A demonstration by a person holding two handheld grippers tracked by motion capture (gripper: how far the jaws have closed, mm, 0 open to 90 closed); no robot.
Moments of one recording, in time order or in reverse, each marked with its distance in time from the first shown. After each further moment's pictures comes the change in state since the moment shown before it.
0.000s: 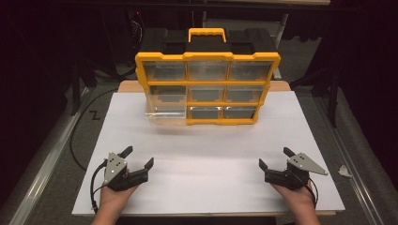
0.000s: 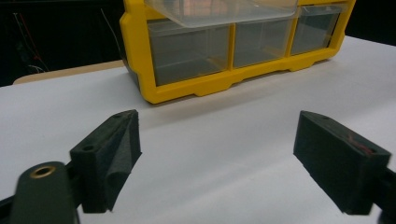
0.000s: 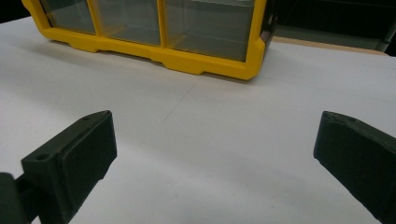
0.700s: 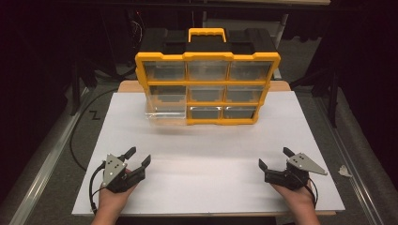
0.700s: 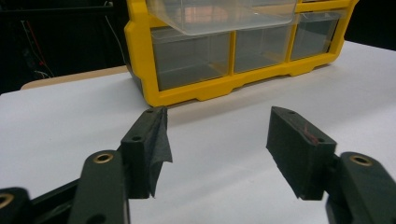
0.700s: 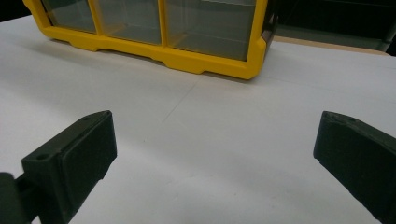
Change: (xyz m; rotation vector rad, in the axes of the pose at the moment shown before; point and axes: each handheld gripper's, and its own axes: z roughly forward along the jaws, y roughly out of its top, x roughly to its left) left arm -0.002 0.000 -0.005 -0.021 0.012 0.007; right arm 0.000 0.000 0.001 0.003 0.001 -0.002
